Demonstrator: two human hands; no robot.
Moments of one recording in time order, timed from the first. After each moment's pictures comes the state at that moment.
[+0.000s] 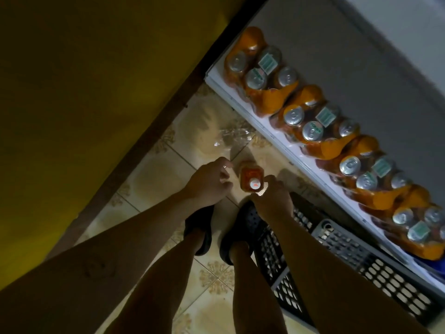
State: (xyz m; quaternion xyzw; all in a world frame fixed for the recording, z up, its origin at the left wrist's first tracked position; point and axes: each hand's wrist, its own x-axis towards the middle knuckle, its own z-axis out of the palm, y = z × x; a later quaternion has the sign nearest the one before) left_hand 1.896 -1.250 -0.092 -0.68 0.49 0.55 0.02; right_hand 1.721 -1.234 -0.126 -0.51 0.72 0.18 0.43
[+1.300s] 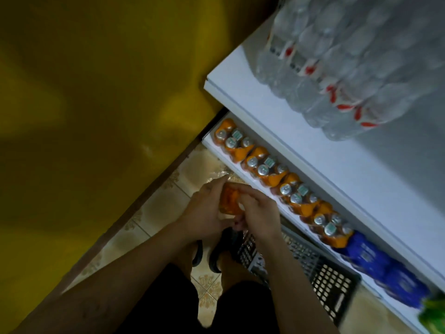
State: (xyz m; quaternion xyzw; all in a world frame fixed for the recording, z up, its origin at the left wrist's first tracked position) left_hand 1.887 -1.199 0.206 -0.61 0.64 0.46 -0.11; right_hand 1.741 -1.213 0.258 -0.33 0.72 -0.19 0.58
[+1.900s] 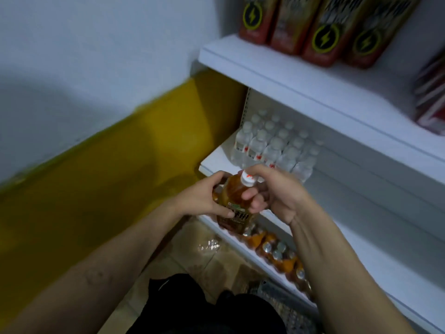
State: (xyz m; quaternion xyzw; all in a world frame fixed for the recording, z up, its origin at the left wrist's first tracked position) left_hand 1.911 -1.244 0.437 -0.48 0.68 0.52 -0.21; right_hand 1.728 -1.224 0.539 -0.36 0.58 -0.28 0.67
